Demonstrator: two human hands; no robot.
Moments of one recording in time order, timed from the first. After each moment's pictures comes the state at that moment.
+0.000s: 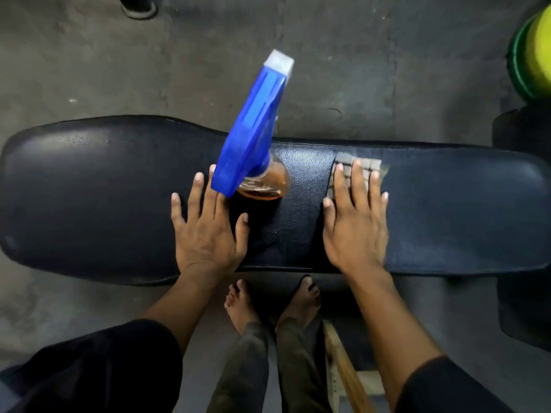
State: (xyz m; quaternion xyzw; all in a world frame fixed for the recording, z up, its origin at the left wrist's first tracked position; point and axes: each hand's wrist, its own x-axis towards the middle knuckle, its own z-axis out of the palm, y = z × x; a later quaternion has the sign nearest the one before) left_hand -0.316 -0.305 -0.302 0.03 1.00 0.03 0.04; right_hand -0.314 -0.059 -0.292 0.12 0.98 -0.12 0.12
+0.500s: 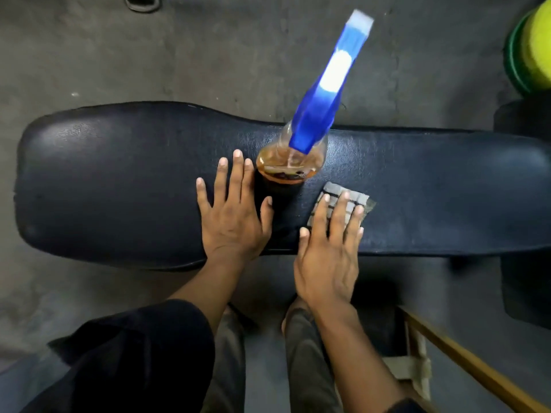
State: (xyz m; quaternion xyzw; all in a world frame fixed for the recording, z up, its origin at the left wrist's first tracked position) left_hand -0.312 -0.312 -0.319 0.03 1.00 0.05 0.02; right_hand -0.240 -0.161 -0.285 0.18 0.97 -0.10 0.15
